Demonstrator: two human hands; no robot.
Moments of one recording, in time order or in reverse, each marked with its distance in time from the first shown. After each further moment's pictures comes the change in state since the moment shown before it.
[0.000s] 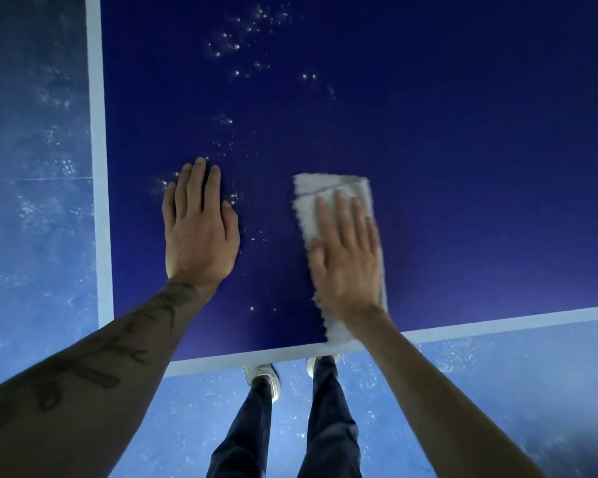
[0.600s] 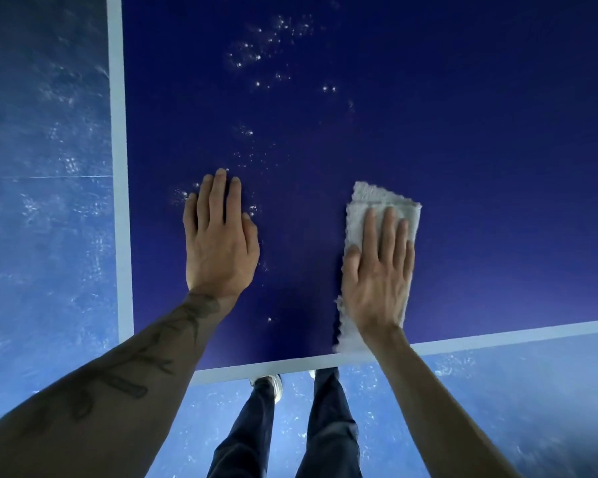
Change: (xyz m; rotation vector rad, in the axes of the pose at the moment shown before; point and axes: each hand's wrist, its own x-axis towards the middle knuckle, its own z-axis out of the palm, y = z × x) left_hand 0.001 -0.005 0.005 0.040 0.007 0.030; right_hand -0.005 0.001 0.005 0.013 0.071 0.308
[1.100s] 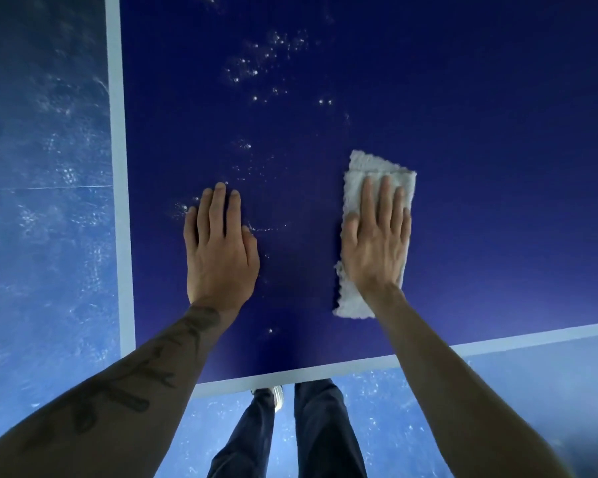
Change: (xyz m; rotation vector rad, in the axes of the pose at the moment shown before) left_hand 0.001 -0.001 0.003 -0.010 -0.017 -0.010; right_hand 0.065 -0.020 -0.011 0.020 -0.017 -0.012
